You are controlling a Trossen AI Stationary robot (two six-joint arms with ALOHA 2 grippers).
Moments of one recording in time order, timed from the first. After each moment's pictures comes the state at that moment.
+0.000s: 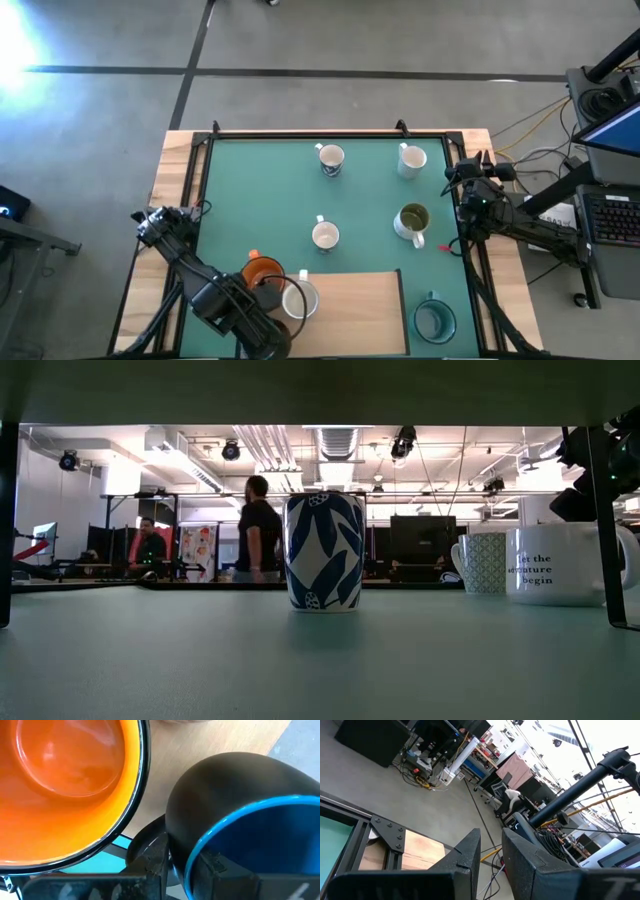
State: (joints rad) left arm -0.72 1.97 2.19 -1.57 0.07 -1.30; right arm -0.41 0.10 0.01 0.15 1.54 -0.84
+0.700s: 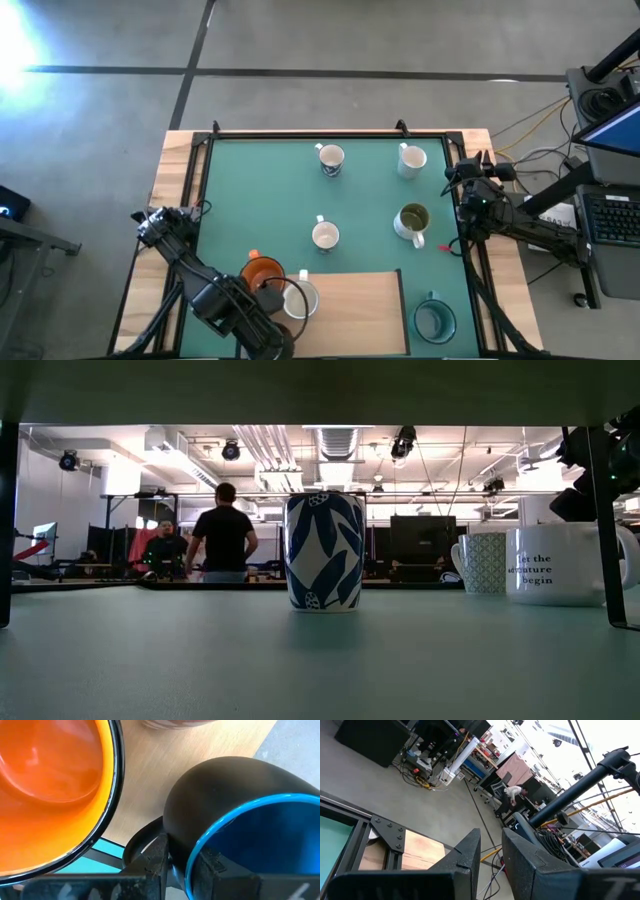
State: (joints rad) left arm -0.72 1.97 2.19 -1.52 0.06 -1.32; right arm -0.41 0.10 0.01 0.15 1.54 -0.84
